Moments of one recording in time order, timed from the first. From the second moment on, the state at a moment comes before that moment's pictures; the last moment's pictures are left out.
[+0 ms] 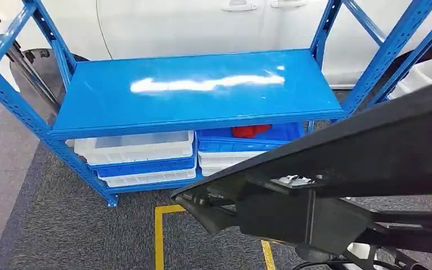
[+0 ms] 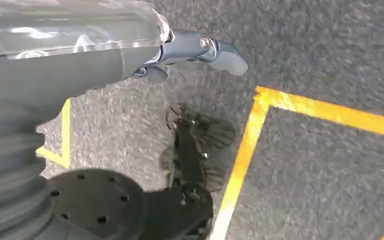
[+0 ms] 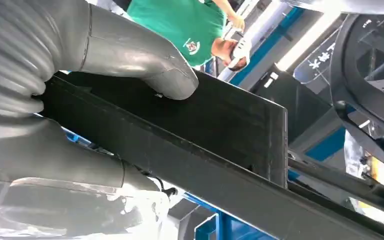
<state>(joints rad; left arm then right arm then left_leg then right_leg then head) -0.09 -0.05 1.26 -0.21 -0.88 -0.10 -0.21 -0.13 -0.23 0.38 -2.17 -0.06 0.33 -0.65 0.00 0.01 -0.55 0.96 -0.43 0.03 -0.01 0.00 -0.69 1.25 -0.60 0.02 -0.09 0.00</state>
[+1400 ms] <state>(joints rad) -0.10 -0.08 1.26 -0.21 -0.88 -0.08 -0.18 -0.15 -0.23 0.31 -2.00 -0.14 0.43 -0.65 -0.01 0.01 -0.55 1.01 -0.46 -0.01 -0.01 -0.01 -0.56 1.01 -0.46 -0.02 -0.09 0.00</state>
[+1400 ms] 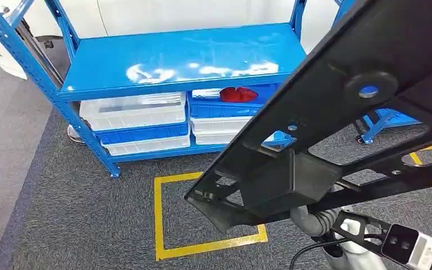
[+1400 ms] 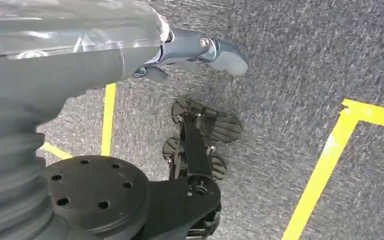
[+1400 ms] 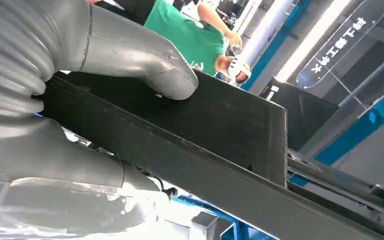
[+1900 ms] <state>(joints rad) -0.09 -0.08 1.27 -0.21 -0.86 -0.04 -0.16 -0.12 -0.23 0.30 -2.04 -0.06 0.44 -0.65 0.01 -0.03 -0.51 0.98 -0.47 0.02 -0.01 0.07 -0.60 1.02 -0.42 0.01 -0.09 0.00</state>
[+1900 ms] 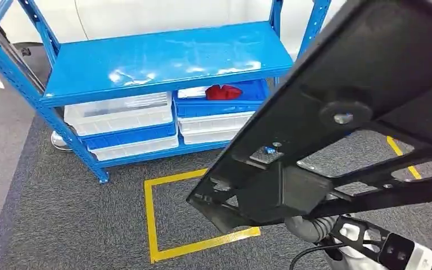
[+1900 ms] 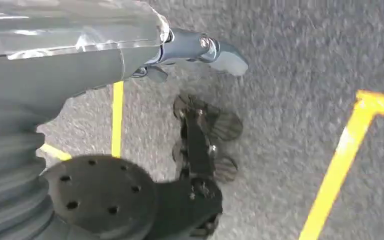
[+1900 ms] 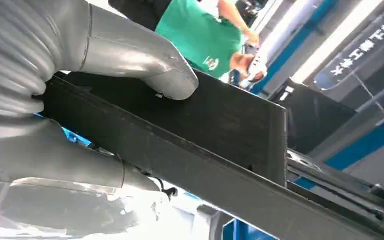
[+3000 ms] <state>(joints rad) -0.09 -0.02 1.27 -0.21 -0.91 -0.03 -0.20 -0.13 -0.23 0.39 -2.16 -0.02 0.24 -0.65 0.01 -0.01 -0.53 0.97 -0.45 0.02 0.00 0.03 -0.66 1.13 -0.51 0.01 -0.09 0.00</state>
